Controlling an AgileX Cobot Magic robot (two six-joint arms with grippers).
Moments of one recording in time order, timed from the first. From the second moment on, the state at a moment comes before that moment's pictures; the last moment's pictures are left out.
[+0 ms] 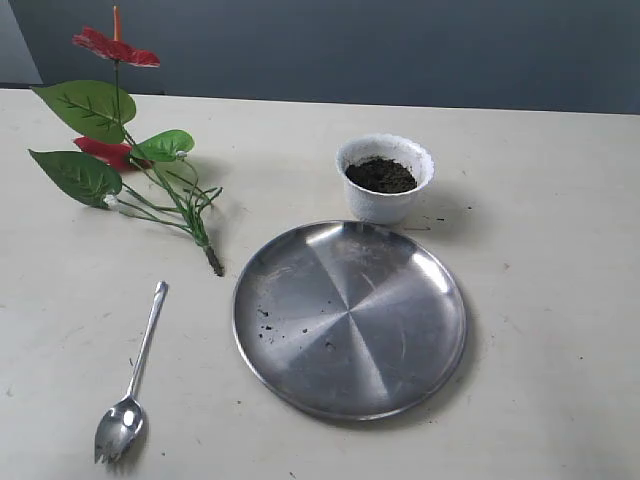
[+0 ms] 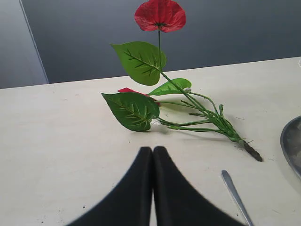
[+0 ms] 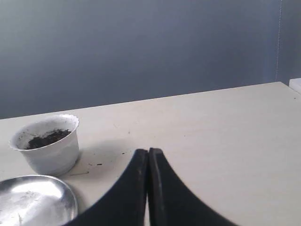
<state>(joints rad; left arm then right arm) -0.12 0.00 0.00 0.08 0.25 -0.04 0.02 0.00 -0.01 -0.09 0.20 0.25</state>
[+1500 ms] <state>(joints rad) -0.12 0.00 0.00 0.08 0.25 -0.04 0.02 0.00 0.00 0.17 -0.29 0.62</state>
